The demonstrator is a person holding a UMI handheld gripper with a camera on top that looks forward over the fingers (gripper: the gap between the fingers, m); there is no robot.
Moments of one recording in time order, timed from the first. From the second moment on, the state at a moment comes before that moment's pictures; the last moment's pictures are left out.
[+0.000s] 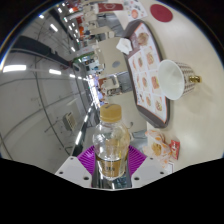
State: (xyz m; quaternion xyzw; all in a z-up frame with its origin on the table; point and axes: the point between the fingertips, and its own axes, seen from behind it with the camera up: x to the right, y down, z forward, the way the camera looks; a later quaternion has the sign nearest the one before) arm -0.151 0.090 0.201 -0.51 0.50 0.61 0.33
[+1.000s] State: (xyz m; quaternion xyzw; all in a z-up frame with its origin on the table) arm 0.121 0.084 0.236 -0.77 0.10 0.08 0.63
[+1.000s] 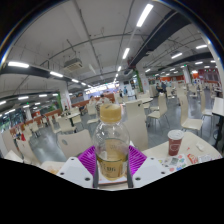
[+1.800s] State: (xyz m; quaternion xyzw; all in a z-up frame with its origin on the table) arm 0.187 0.049 0.050 -0.85 0.05 -0.04 0.52
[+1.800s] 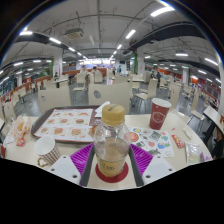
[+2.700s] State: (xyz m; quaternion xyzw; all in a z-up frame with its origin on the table) arm 0.070 -0.180 0.173 -0.89 0.07 -0.05 0.45
